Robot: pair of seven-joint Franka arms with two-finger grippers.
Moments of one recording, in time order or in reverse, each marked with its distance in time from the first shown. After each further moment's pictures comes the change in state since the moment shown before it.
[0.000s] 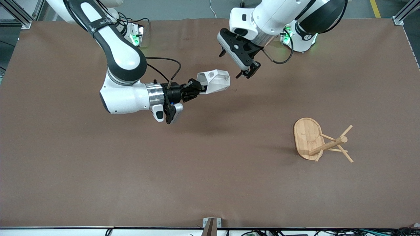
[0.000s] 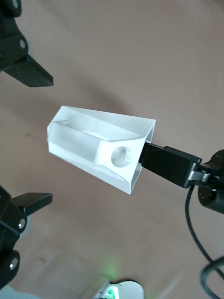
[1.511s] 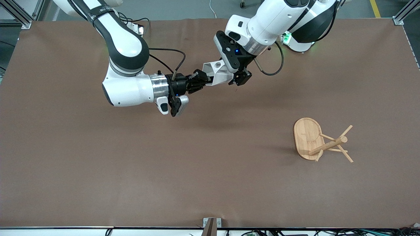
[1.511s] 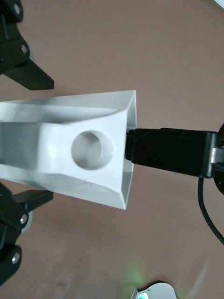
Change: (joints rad) left arm 0.006 0.029 -0.027 -0.045 -0.002 0.091 0.221; right arm -0.007 -0.032 0.044 0.013 0.032 0.003 0.089
